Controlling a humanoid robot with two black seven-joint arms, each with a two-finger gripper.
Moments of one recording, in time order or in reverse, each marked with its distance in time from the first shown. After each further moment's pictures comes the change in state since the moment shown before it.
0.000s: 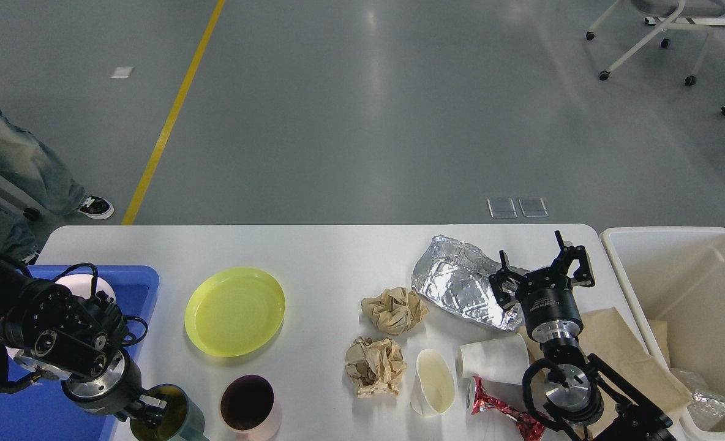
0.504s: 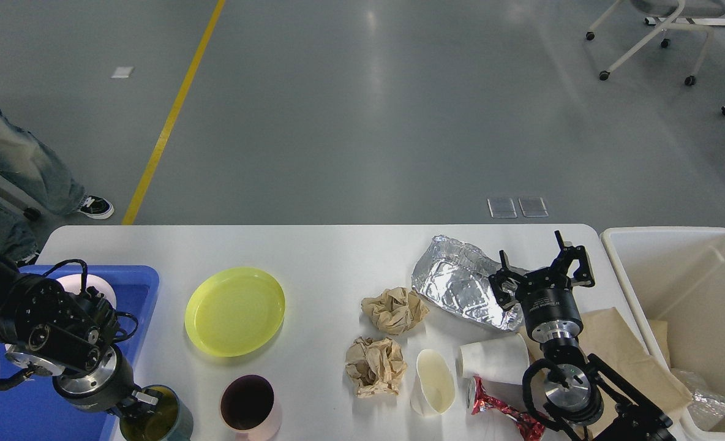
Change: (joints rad) left arm -0.016 0.015 0.012 0.001 -0.027 -0.011 0.008; right arm 0.000 0.000 0.000 0.000 0.000 0.000 0.000
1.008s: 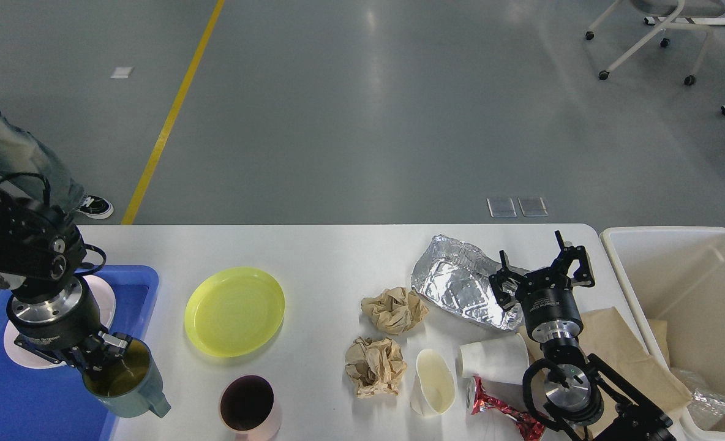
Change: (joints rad) left arm -0.405 0.054 0.107 -0.047 -0.091 -0.399 -0.013; right arm 0.000 0.000 0.000 -0.002 0.000 0.000 0.000
